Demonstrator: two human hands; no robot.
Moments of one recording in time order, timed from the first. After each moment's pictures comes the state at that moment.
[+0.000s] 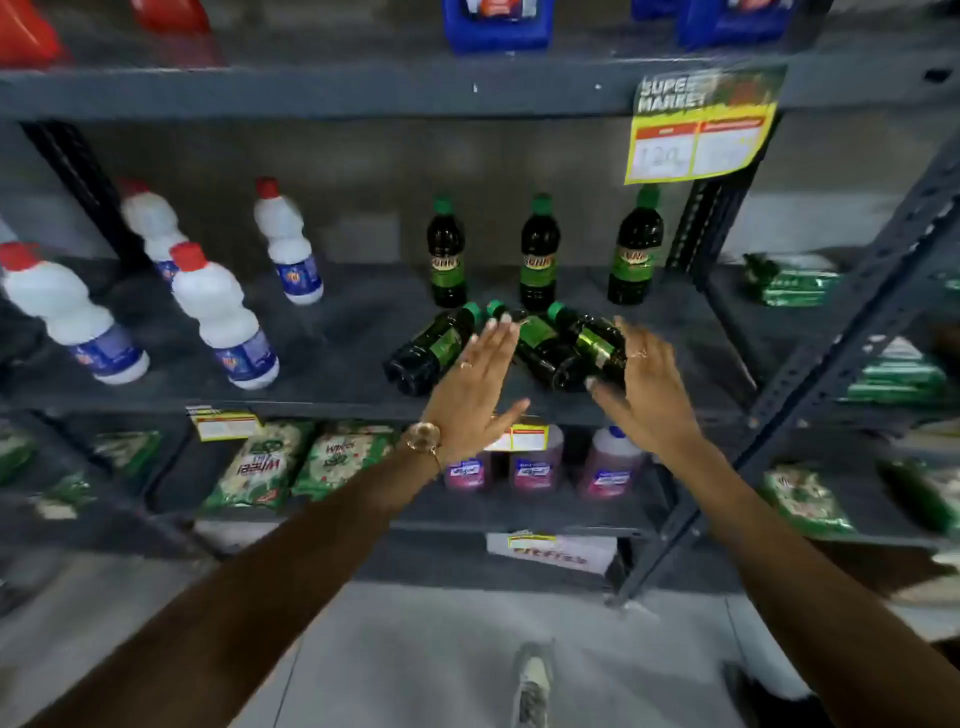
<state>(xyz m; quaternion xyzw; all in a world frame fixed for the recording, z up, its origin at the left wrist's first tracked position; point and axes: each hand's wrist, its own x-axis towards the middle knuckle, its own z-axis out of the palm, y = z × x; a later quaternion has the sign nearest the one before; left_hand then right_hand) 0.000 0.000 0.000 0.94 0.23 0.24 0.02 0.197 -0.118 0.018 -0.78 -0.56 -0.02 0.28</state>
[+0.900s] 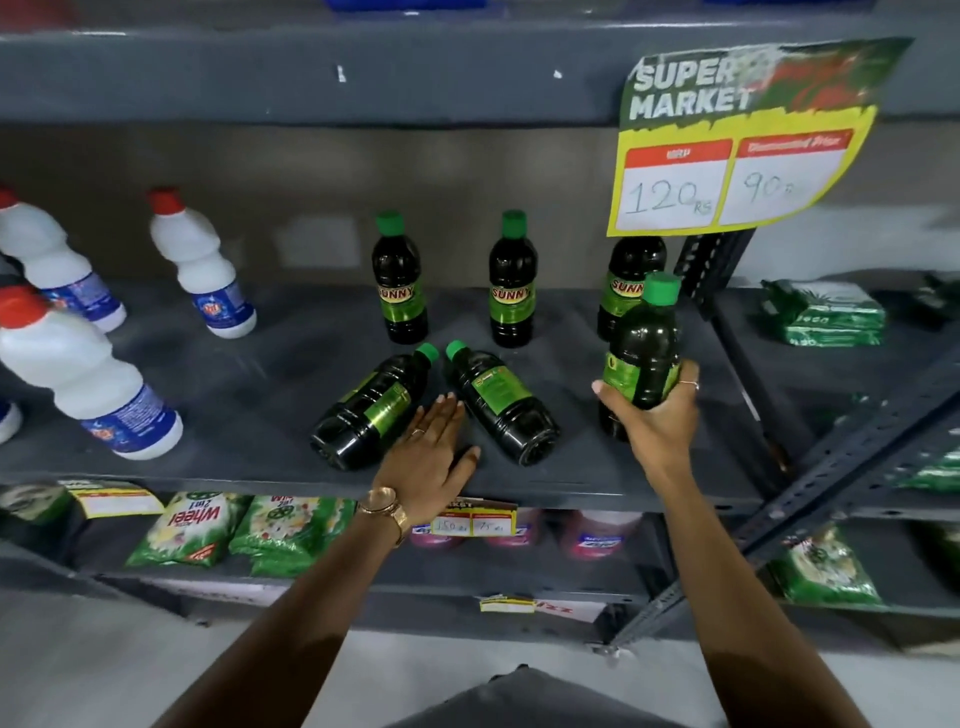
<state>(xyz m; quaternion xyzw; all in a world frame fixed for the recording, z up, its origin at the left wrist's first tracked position) 0.049 0.077 -0.084 0.93 0.36 0.09 0.07 0.292 -0.034 -0.032 -0.73 -0.28 0.12 0.61</state>
